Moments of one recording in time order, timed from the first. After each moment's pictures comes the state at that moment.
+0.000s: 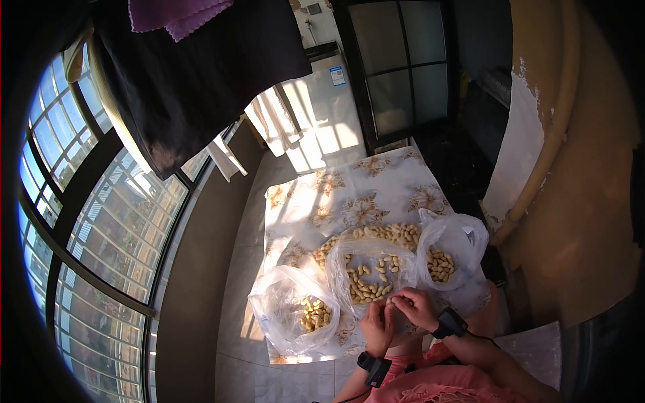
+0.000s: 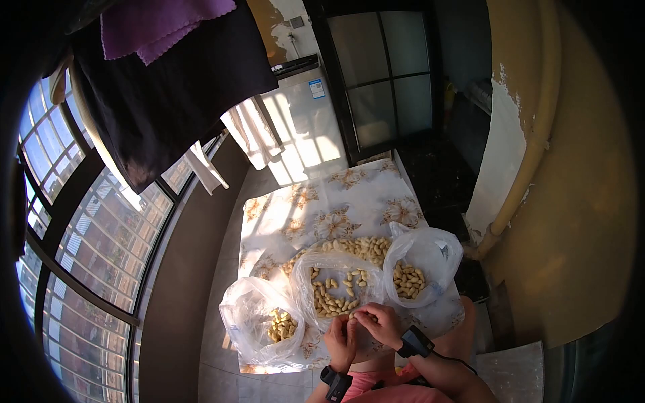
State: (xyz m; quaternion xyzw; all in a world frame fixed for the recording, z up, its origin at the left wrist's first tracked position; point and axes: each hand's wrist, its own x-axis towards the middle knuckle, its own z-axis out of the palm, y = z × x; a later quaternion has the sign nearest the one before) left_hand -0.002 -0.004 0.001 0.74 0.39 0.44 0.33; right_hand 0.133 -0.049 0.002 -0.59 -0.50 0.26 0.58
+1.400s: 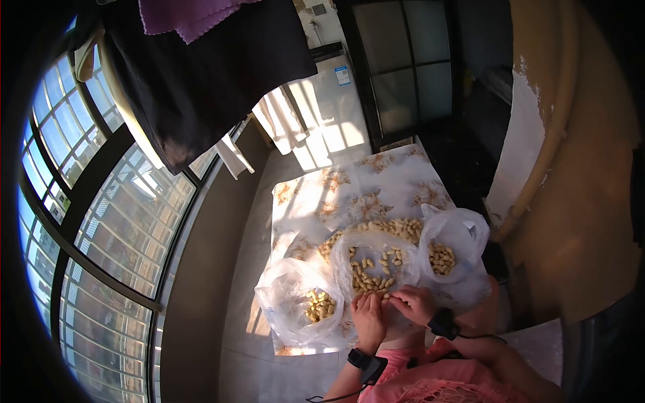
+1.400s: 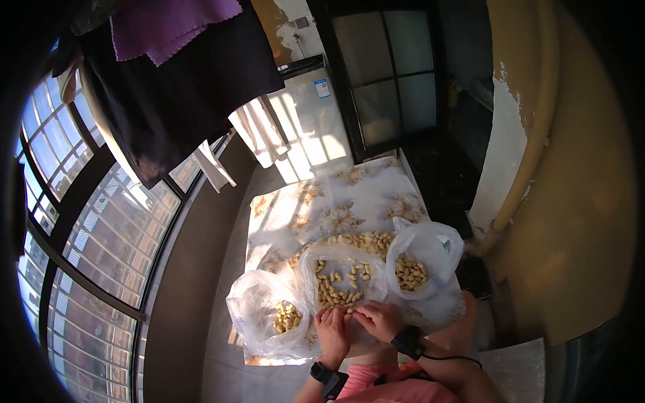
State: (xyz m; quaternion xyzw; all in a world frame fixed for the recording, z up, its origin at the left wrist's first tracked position) left_hand -0.026 0.010 0.015 0.86 0.34 0.35 0.15; right_hand 0.128 -0.055 0.011 -0.60 -0.63 0.07 0.49
